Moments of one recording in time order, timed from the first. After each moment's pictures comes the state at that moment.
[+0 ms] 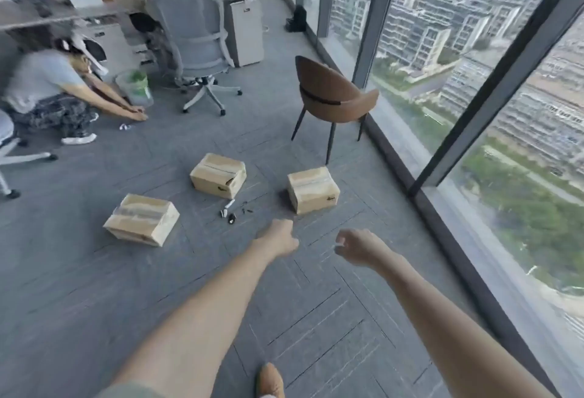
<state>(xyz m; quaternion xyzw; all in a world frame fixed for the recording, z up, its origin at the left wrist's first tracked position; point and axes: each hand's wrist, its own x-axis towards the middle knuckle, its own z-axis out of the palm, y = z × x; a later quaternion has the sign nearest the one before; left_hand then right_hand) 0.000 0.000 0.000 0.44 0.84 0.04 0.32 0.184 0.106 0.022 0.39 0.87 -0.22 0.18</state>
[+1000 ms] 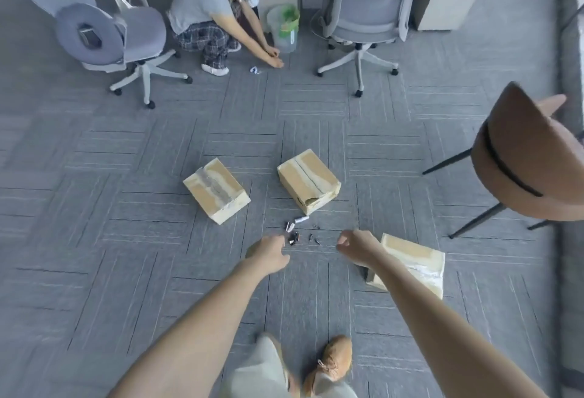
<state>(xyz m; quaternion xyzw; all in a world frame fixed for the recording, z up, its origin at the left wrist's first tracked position) -0.402 0.220 -0.101 0.10 0.91 0.09 0.38 -0.351 0.447 -0.109 0.18 0.89 -0.29 0.32</state>
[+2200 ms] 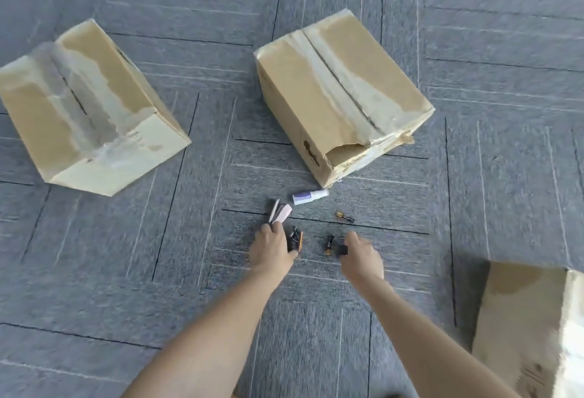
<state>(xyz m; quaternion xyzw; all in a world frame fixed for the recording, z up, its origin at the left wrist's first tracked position) -0.589 0.273 -0.910 0.03 0.95 0.03 0.32 -0.531 0.452 -0.918 0.24 0.90 -0.19 0.32</state>
